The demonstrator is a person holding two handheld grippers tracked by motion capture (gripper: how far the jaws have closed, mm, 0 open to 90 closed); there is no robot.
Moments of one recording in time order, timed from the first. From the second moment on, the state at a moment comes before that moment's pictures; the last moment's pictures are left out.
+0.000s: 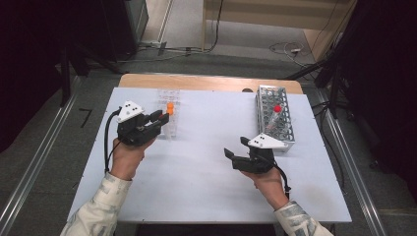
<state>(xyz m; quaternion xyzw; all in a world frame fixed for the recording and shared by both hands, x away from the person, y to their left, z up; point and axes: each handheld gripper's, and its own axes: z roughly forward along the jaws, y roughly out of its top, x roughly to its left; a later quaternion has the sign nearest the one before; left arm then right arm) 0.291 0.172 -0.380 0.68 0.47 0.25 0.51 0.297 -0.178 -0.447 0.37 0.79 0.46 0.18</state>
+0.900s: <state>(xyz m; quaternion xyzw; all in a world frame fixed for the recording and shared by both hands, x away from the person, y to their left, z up) 0.350 0.189 -0.365 0.65 0.51 0.29 0.48 0.298 -0.184 -0.445 0.37 0.78 0.47 0.18</state>
